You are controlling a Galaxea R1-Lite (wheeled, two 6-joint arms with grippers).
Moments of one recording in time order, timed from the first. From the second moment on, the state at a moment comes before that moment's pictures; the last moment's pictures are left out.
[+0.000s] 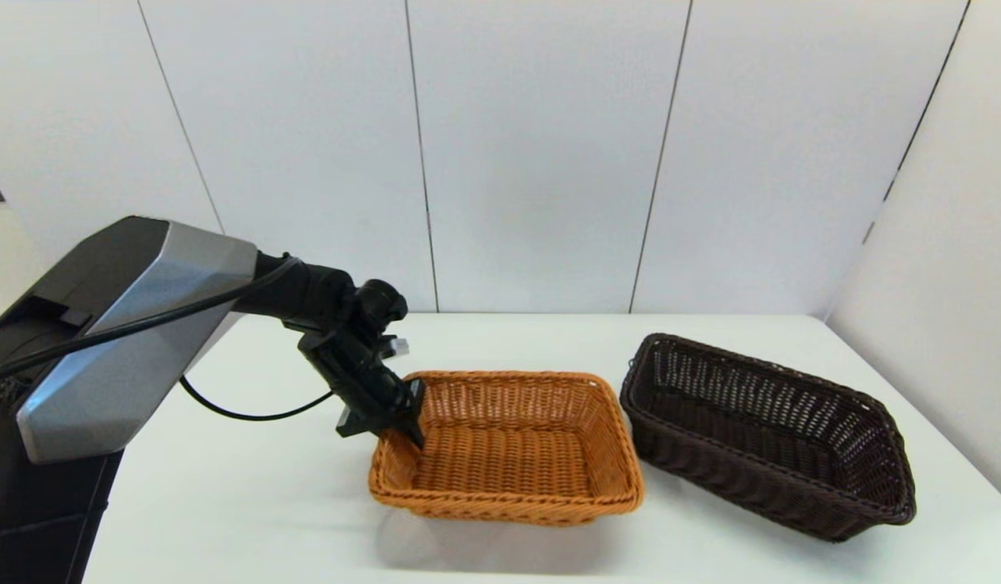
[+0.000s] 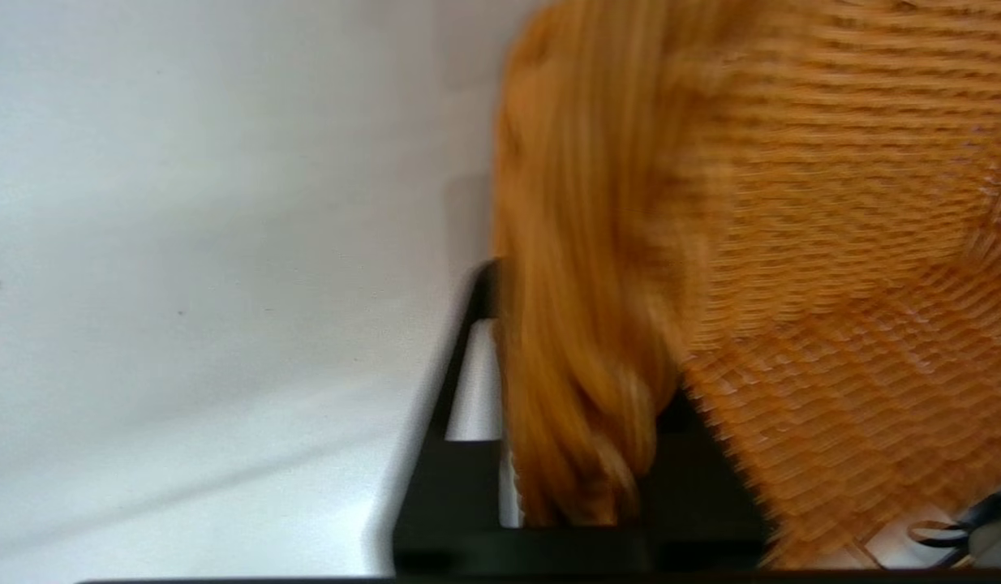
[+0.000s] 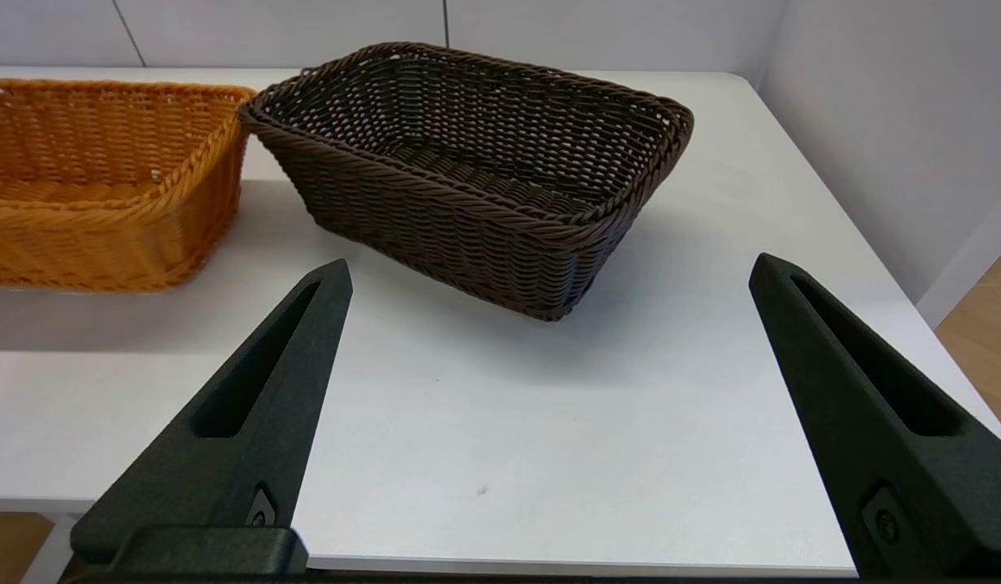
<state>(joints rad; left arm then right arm) -0.33 2.33 -1.63 0.72 -0.39 -0.36 0.00 0.00 -0.04 0.12 -0.01 0.00</state>
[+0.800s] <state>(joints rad) -0.31 2.07 -1.61 0.79 -0.38 -0.36 0.00 0.00 -0.04 0.12 -0.01 0.00</state>
